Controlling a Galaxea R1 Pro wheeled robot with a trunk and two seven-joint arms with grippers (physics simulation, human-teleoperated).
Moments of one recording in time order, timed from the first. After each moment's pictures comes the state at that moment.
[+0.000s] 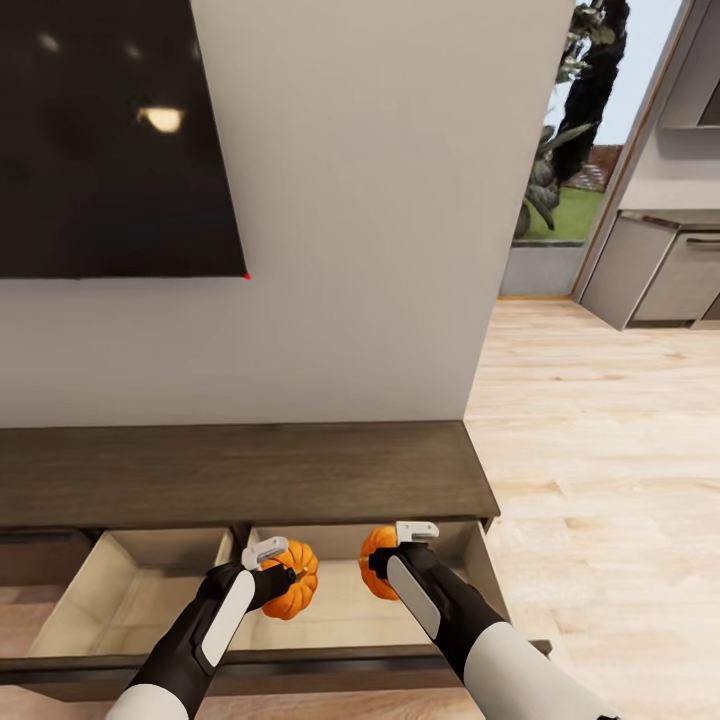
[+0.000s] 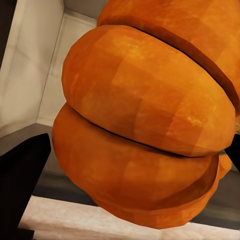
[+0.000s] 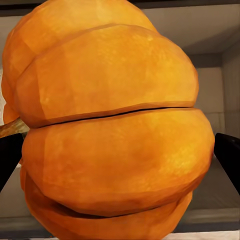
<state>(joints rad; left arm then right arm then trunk) -0.47 -0.07 -0.07 -0.88 0.51 0.65 0.34 -0.66 0.17 0.51 -0.66 -0.61 0.52 -0.53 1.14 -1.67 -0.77</state>
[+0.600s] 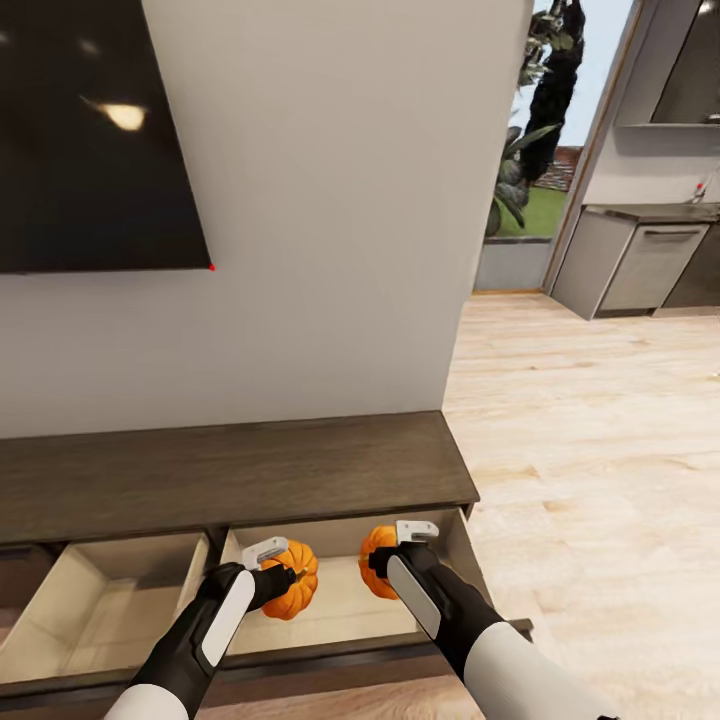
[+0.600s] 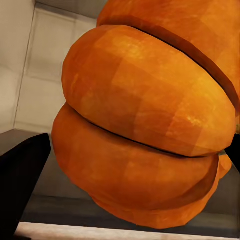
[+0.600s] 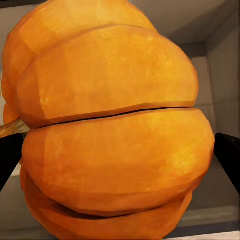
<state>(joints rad) -0.47 -0.07 -0.07 -0.88 0.51 0.65 0.34 -0.66 0.17 0.50 -0.66 -0.61 0.51 -0.52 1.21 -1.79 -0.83</state>
